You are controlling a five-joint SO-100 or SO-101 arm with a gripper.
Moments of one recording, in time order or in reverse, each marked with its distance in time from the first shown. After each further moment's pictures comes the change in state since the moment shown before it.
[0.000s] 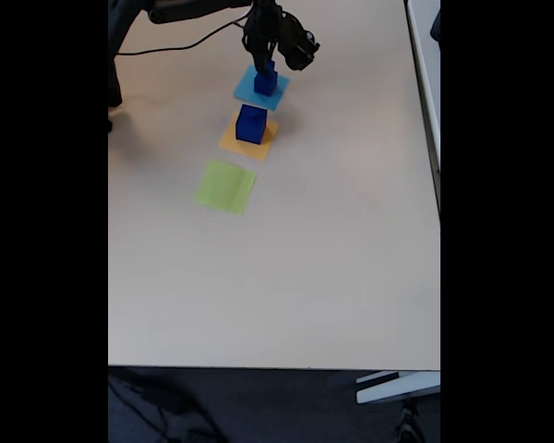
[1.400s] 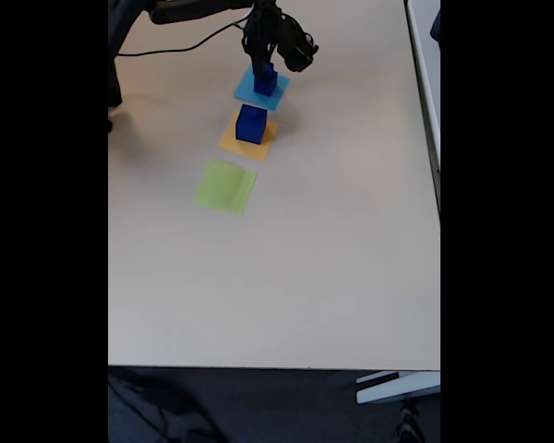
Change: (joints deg) arm -0.3 -1.1 -0.1 0.6 -0.1
